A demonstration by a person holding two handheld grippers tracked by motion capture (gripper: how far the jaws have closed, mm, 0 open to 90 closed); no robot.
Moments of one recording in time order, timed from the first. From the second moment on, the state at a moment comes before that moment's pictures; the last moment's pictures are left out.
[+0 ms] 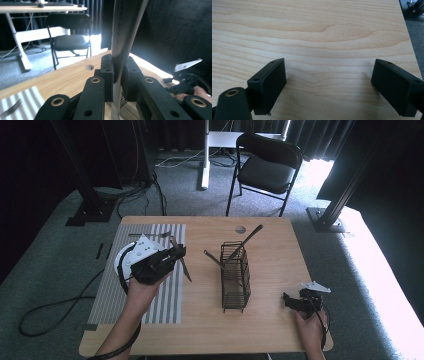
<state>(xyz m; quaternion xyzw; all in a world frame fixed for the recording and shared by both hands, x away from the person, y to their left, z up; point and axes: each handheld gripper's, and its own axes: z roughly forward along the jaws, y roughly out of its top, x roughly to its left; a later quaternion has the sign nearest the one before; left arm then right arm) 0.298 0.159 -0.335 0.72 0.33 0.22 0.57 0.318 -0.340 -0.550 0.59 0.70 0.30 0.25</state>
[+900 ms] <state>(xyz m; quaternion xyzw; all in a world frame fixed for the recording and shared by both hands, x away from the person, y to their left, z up) 0.324 0.199 -0.426 0.71 0.43 0.18 0.52 0.318 -0.340 -0.550 0.59 0.70 0.30 0.25</state>
